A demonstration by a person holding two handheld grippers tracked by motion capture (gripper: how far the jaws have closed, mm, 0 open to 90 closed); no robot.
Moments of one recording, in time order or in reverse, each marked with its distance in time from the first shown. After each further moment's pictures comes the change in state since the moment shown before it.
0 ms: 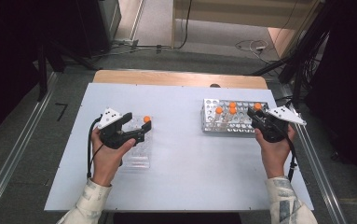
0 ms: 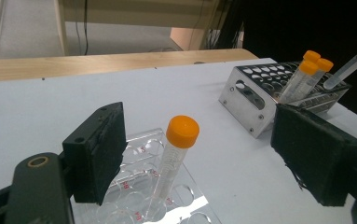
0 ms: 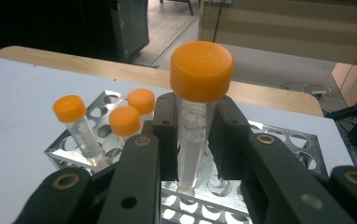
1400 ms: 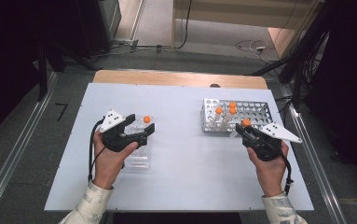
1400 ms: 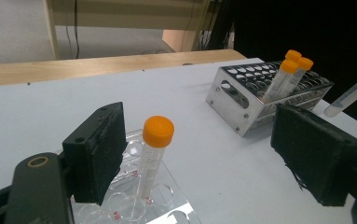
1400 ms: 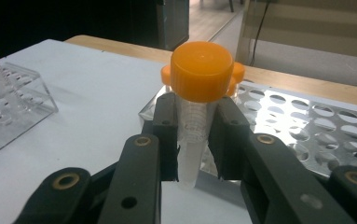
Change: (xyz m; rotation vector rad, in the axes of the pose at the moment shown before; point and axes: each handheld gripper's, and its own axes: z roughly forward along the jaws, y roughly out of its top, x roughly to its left) left arm -0.012 0.000 -0.004 -0.010 -0.030 0.016; right arm 0.041 -0.019 -0.033 0.019 0.158 -0.027
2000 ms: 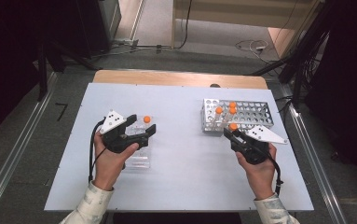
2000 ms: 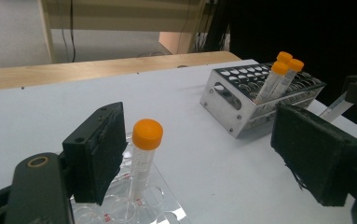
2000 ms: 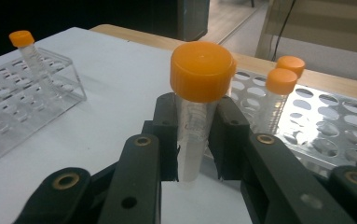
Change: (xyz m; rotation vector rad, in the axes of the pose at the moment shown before) left arm -0.008 0.001 -0.002 -0.007 -0.020 0.015; right arm 0.028 -0.003 0.010 0.026 0.067 -0.037
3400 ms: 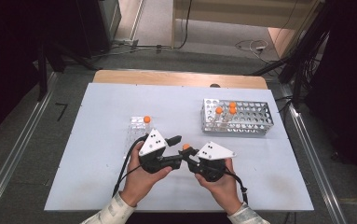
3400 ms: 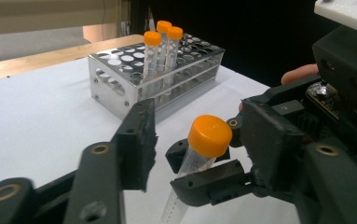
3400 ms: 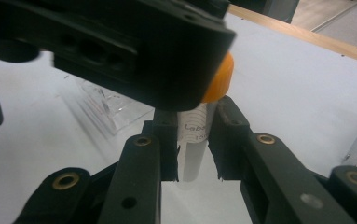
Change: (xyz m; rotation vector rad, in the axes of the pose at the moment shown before) left arm -0.082 -0.024 0.028 0.049 -0.279 0.143; right arm 0.105 -0.014 0.034 0.074 0.269 -0.150
